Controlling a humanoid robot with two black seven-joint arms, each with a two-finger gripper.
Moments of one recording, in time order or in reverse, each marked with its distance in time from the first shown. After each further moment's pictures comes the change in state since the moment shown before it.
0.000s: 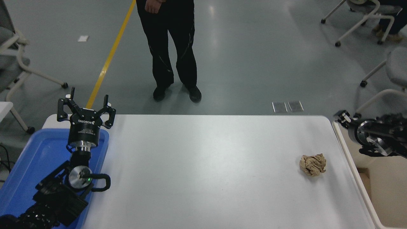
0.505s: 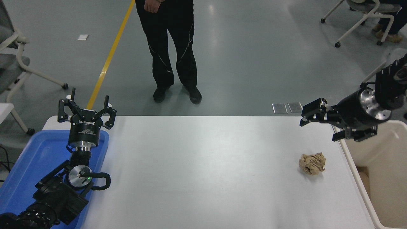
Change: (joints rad) left arm -0.001 0.001 0.000 0.000 0.000 -0.002 0.000; right arm 0.723 -0.029 -0.222 0.426 -0.025 0.627 -0.022
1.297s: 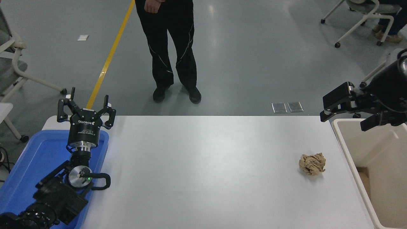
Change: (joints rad) left arm -0.001 0.000 0.000 0.000 0.000 -0.004 0.000; right arm -0.001 -0.046 -0.068 -0.055 -0.119 -0.003 -0.045
